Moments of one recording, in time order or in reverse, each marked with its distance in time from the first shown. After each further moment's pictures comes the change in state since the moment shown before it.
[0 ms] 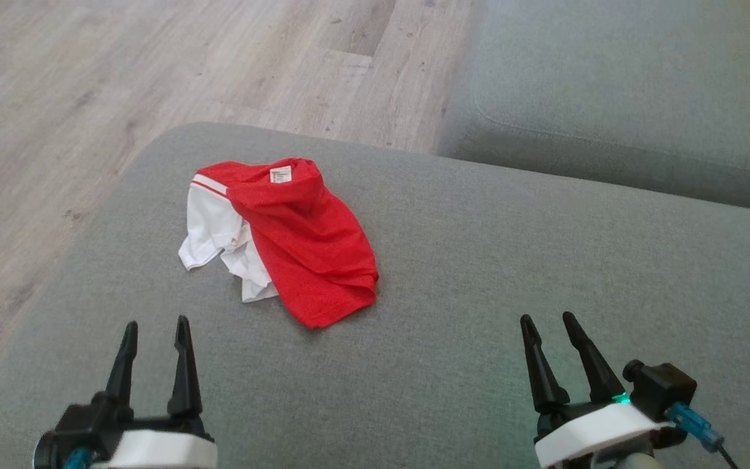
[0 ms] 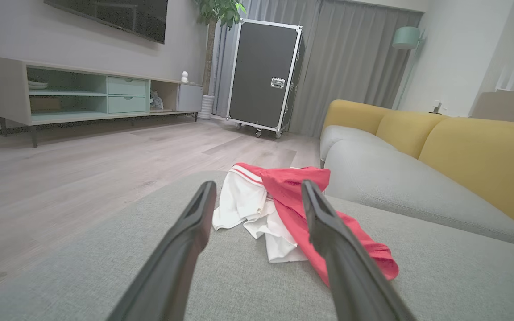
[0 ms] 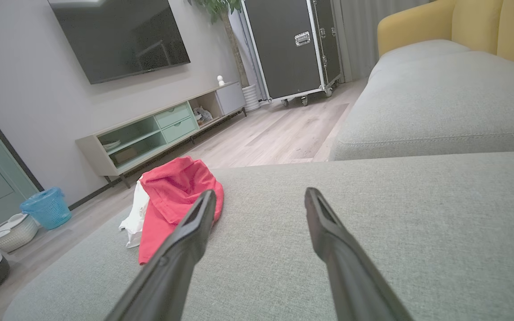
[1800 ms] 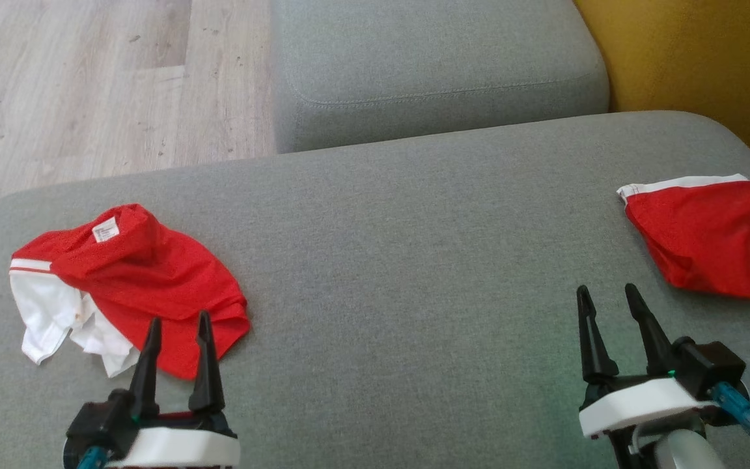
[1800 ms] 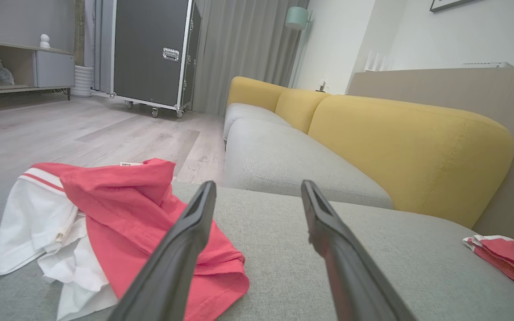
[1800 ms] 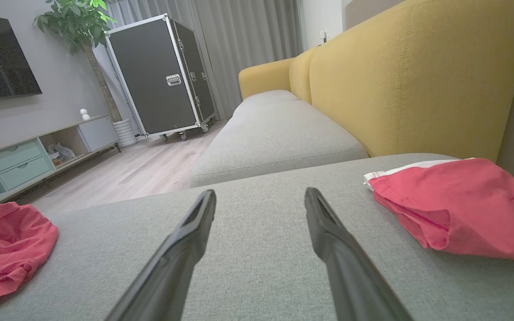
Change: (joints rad) left arm -0.006 -0.005 -0.094 -0.028 -0.106 0.028 0.000; right arm -0.039 -0.003 -0.184 0.001 -0.172 0.000 0.000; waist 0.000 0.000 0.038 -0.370
